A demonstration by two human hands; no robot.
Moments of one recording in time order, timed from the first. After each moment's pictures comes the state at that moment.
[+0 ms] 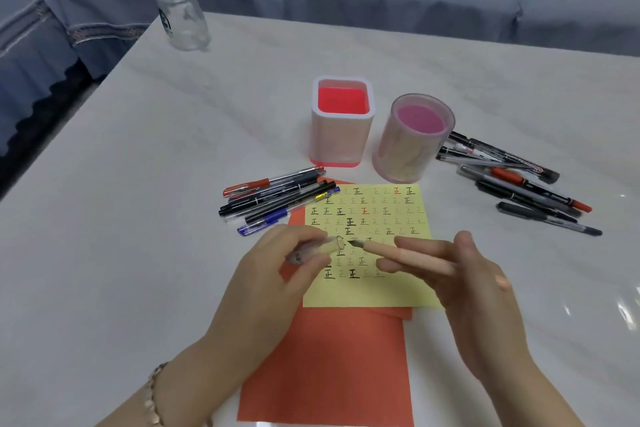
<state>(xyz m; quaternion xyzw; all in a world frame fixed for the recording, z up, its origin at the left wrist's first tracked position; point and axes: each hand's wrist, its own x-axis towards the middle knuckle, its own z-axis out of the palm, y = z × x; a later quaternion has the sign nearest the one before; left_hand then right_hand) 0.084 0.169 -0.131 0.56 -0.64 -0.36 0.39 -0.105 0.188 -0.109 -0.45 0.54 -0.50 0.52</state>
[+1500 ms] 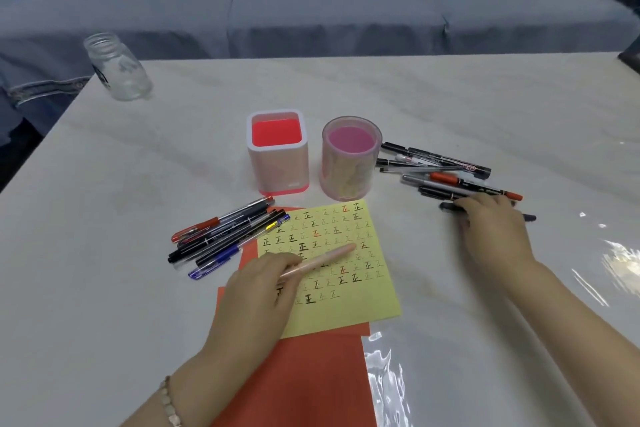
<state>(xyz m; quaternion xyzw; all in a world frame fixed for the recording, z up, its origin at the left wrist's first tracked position) 0.051 0.145 -0.145 0.58 -0.75 -0.23 0.23 -0.263 0.110 -0.164 -0.61 0.79 -0.09 -0.01</state>
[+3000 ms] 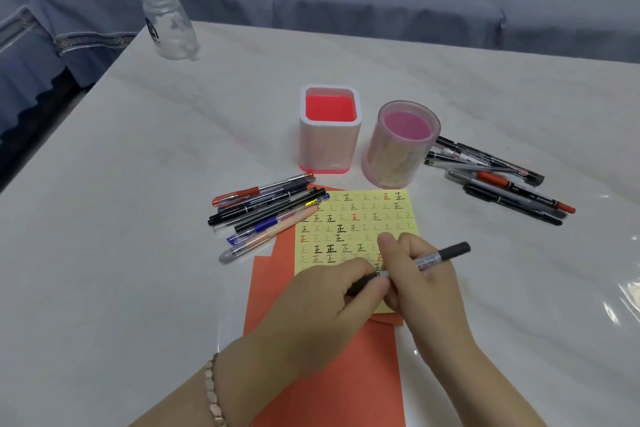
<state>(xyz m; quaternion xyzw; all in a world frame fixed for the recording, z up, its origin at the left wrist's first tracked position) 0.043 0.169 -0.124 0.45 -0.73 -0.42 0.28 -0.082 0.170 -0.109 -0.39 0.58 -0.52 0.50</state>
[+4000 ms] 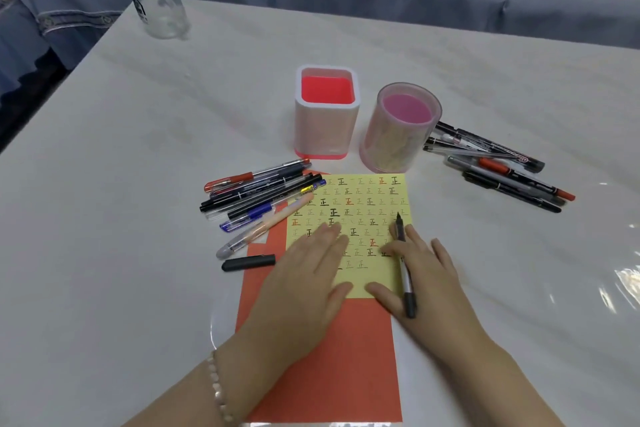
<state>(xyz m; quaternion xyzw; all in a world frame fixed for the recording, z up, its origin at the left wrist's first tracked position) 0.054 0.166 -0.185 0.49 -0.84 -0.13 0.19 -0.137 0.179 -0.182 -0.73 0.63 -0.18 0.20</state>
